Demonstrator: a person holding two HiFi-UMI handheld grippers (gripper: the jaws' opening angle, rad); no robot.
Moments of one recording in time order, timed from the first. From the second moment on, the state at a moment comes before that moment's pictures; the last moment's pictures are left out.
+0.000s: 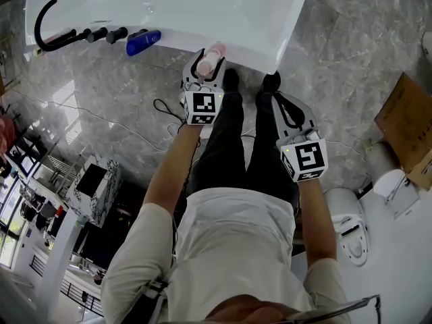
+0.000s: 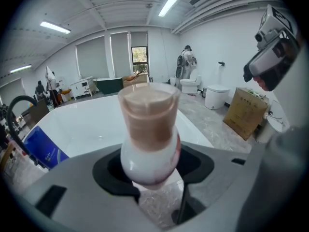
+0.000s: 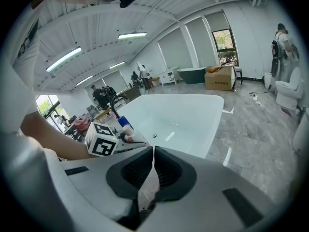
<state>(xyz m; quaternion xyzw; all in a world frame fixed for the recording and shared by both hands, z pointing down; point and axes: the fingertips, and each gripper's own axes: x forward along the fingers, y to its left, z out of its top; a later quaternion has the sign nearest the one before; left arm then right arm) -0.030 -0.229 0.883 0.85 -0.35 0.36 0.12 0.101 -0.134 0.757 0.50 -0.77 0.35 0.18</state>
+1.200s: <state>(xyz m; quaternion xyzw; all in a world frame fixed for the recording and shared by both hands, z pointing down) -0.059 -0.209 0.783 0.87 -0.34 0.34 0.10 0.099 -0.094 0.672 0.53 -0.77 0.31 0.18</state>
